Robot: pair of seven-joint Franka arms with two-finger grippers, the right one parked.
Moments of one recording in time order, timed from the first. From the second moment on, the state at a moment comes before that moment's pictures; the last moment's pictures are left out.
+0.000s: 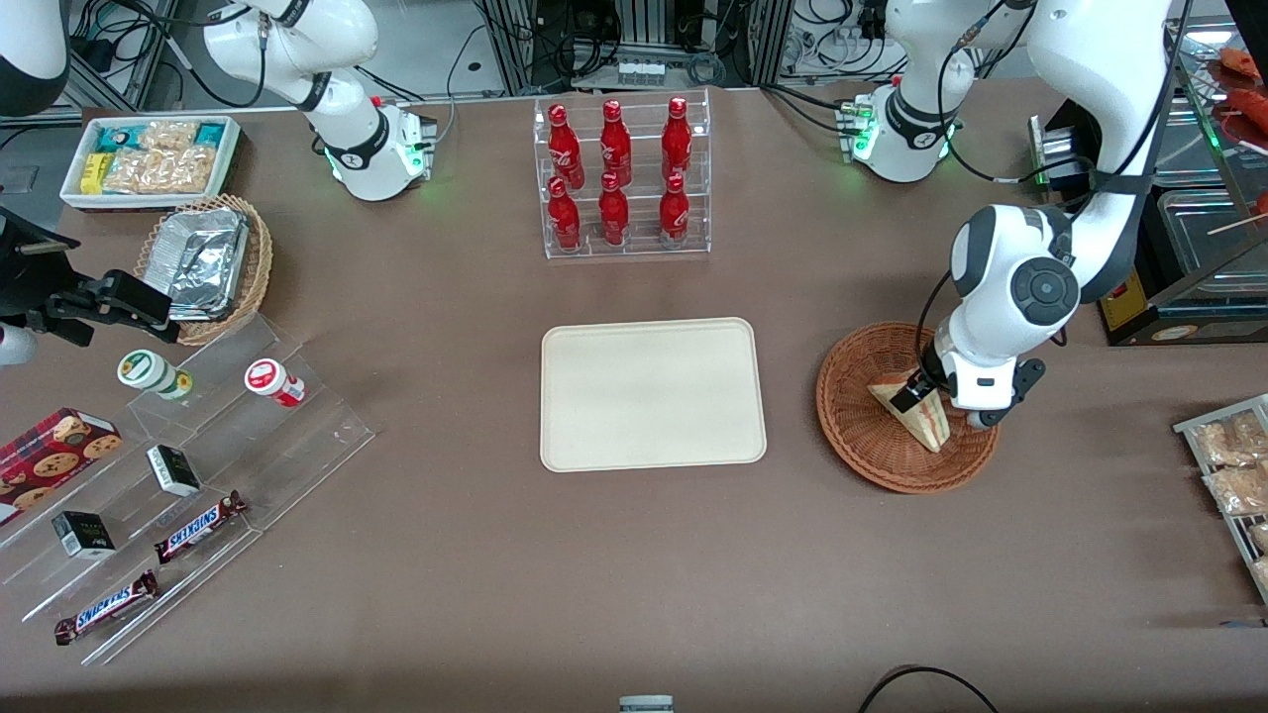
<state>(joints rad) -0.07 0.23 -0.11 -2.21 0.01 2.39 -0.92</state>
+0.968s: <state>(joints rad) -0.06 0.20 -0.11 -2.15 0.01 2.25 -0.92</state>
